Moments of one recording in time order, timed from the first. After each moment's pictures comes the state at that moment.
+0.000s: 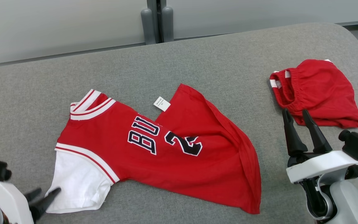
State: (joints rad) left arm -0.49 1.02 -1.13 0.17 -1.55 0.03 0.11; right arm -0.26 -0.18 0.22 0.28 0.61 0.13 -0.14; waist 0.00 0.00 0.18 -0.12
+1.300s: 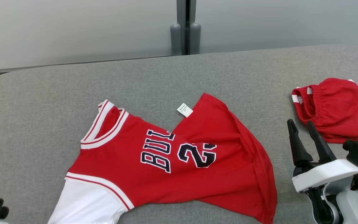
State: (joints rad) left arm -0.29 1.23 -1.14 -0.25 -1.67 0.14 0.03; right arm -0.21 -0.19 0.18 0.28 0.62 0.13 -0.11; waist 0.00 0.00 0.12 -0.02
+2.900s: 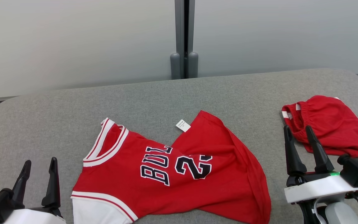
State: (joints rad) left arm 0.08 0.51 -0.27 0.00 -0.71 0.23 -0.26; right arm -0.13 -0.13 0.17 0.22 0.47 0.13 -0.24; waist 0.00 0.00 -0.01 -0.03
